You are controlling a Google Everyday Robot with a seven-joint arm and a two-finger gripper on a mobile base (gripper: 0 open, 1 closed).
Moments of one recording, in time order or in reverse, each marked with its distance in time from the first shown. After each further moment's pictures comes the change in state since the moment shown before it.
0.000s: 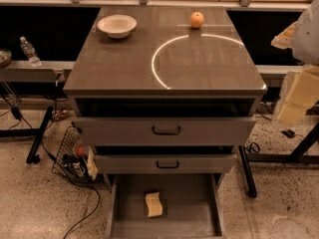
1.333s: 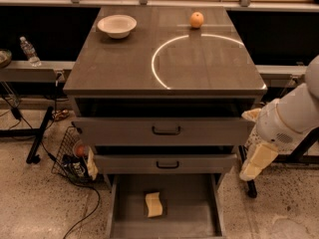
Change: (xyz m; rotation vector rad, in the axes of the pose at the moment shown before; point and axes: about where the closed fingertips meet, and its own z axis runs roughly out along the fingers) arm 0.049 0.036 0.199 -0.164 -0.171 0.060
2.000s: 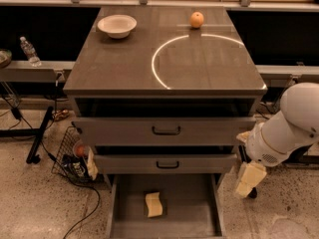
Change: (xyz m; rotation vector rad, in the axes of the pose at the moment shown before) arm 0.031 0.023 0.067 -0.070 0.070 0.058
